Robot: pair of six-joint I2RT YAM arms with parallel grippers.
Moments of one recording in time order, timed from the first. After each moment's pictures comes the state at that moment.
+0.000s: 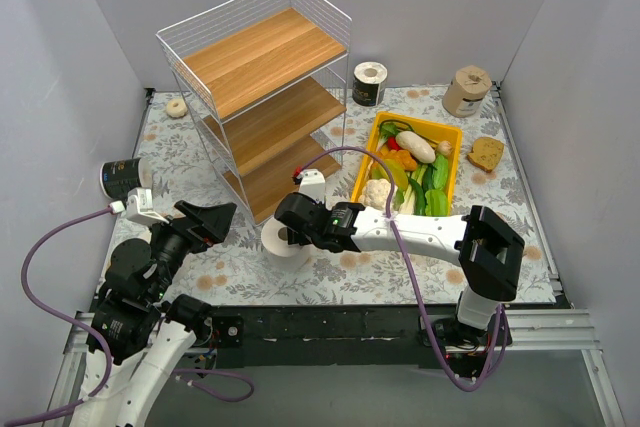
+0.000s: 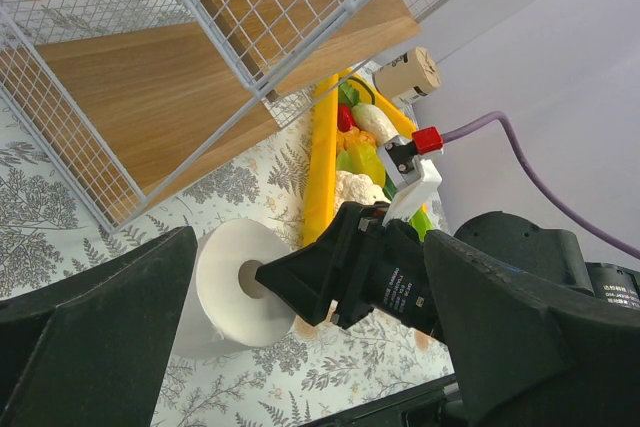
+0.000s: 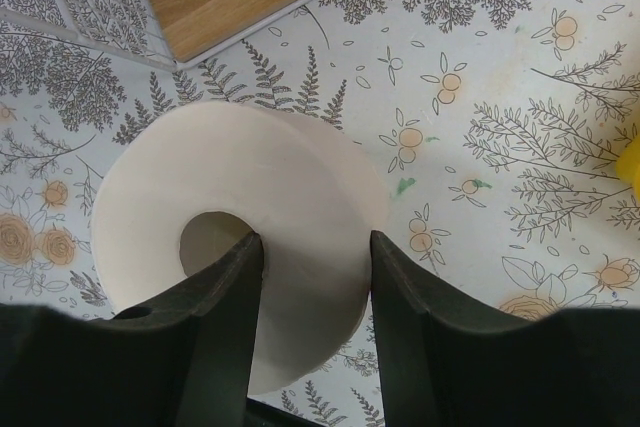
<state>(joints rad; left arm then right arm) -0.38 0.21 0.74 -0.61 -0.06 -0.78 1.22 1.71 1.27 -0.48 0.46 0.87</state>
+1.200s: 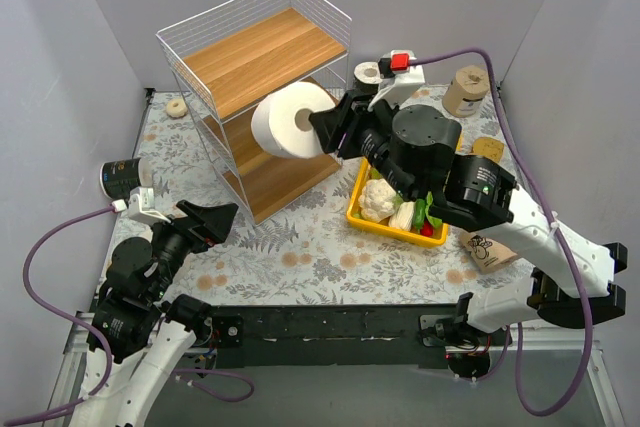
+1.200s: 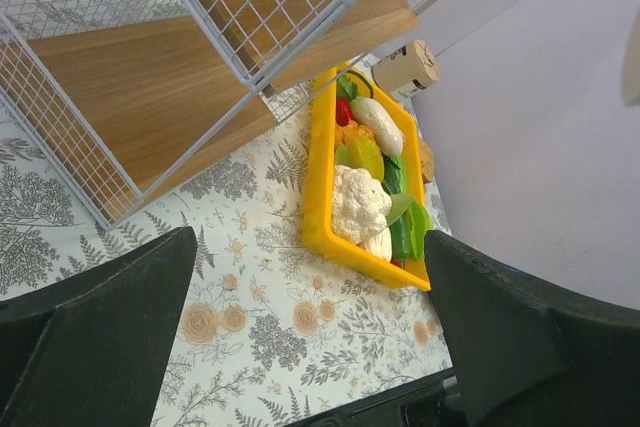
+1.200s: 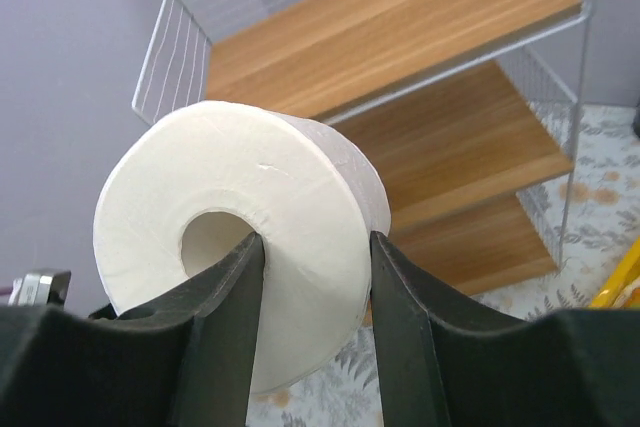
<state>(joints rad) -0.38 0.22 0.74 -0.61 -0.04 -0.78 1.22 1.35 1.84 -0.57 0.60 0.49</state>
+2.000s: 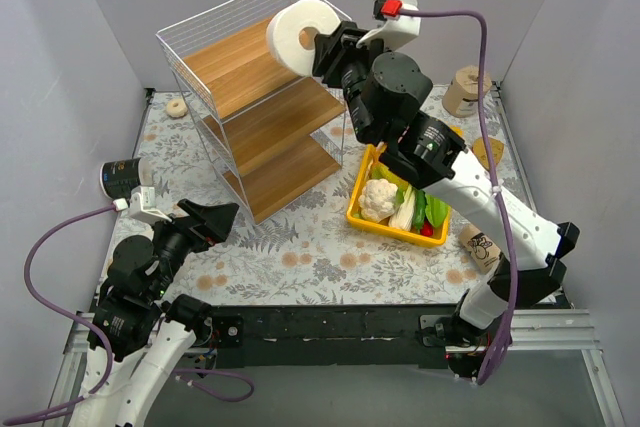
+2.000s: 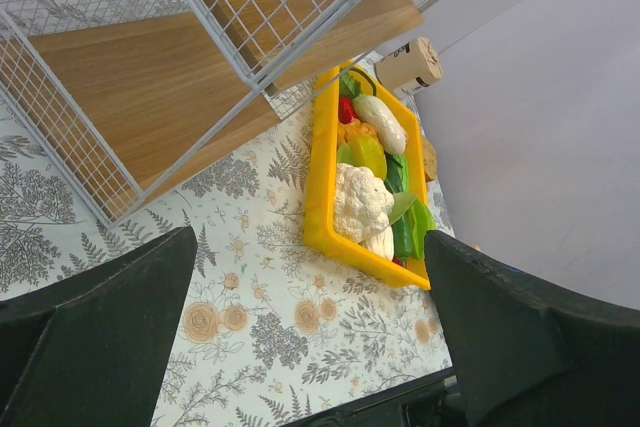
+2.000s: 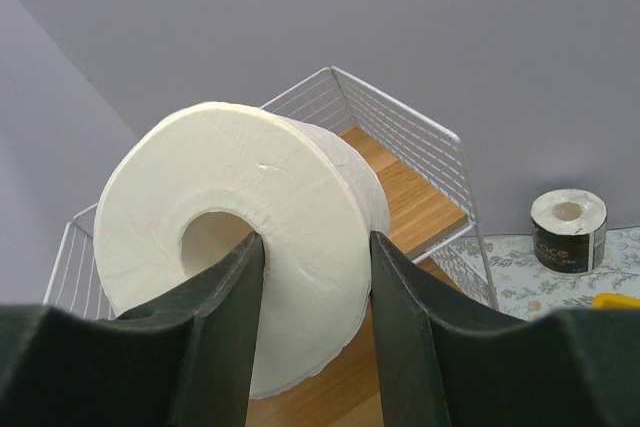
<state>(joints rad) -0.38 0.23 0.74 -0.61 -0.04 -0.78 1.06 1.59 2.04 -0.21 0.80 0.25</state>
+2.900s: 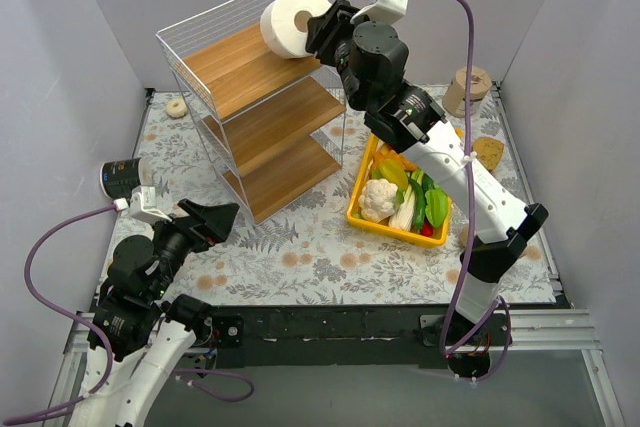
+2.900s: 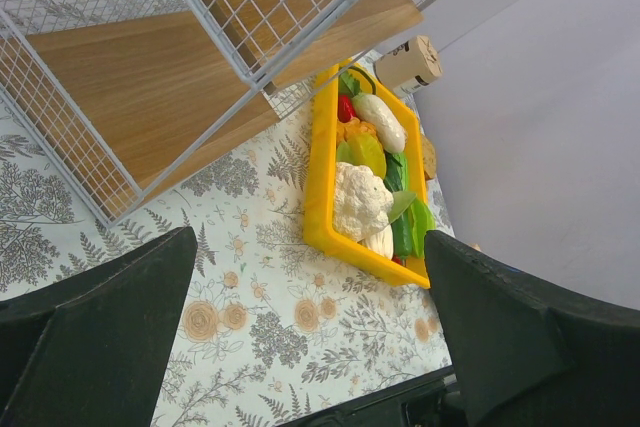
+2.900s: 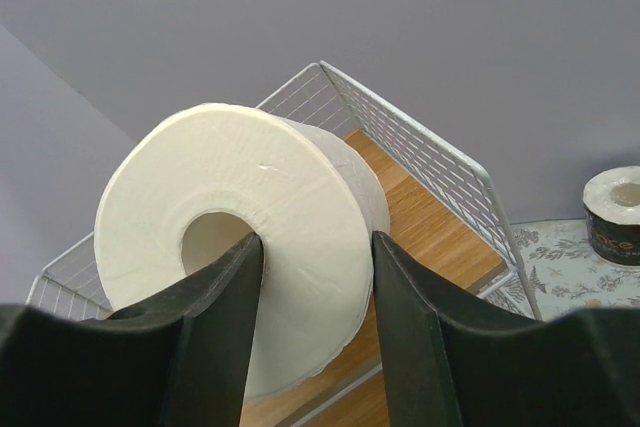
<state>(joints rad) -0.38 0.23 0.74 -0.61 -0.04 -0.78 0.87 1.77 2.20 -0.30 0.61 0.47</state>
